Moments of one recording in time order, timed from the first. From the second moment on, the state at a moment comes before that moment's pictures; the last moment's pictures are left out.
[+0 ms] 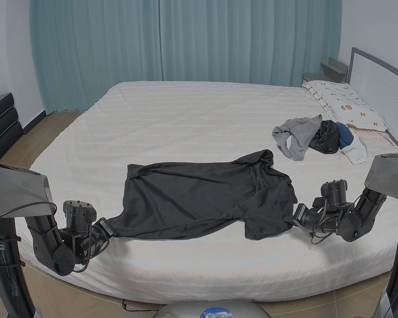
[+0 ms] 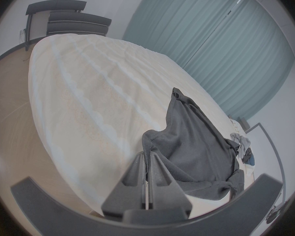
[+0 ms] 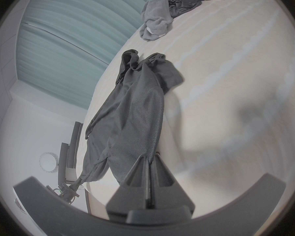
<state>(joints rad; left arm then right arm) -0.19 2.20 -0.38 -1.16 0.19 -0.83 0.15 2.27 -0.68 -0.90 0.32 0.77</state>
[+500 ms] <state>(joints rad) -0.19 2.13 -0.23 -1.16 0.19 -0.58 0.05 2.05 -0.32 -0.90 0.37 0.66</state>
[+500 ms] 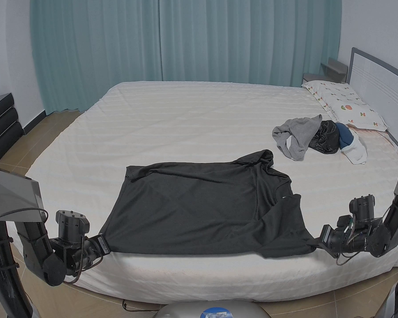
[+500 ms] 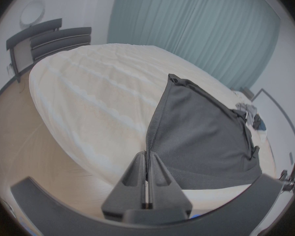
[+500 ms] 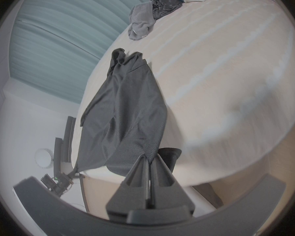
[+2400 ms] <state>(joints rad) -0.17 1.99 -0.23 -1.07 0.17 -0.57 0.10 2.06 -0.47 -0.94 0.38 0.80</state>
